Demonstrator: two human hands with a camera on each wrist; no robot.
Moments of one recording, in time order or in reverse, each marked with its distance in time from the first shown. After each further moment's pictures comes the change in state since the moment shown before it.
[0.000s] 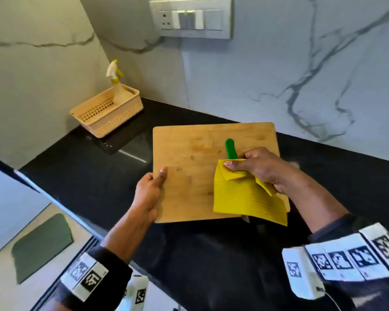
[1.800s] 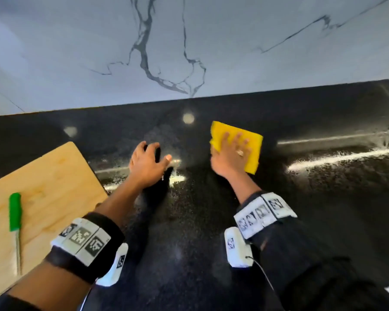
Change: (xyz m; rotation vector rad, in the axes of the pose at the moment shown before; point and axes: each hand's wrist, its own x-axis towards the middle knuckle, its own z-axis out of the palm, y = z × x) left_hand 0.026 -0.061 0.235 1.214 -0.675 0.541; right_hand -0.023 0.176 -0.080 -0.550 0.694 0.604
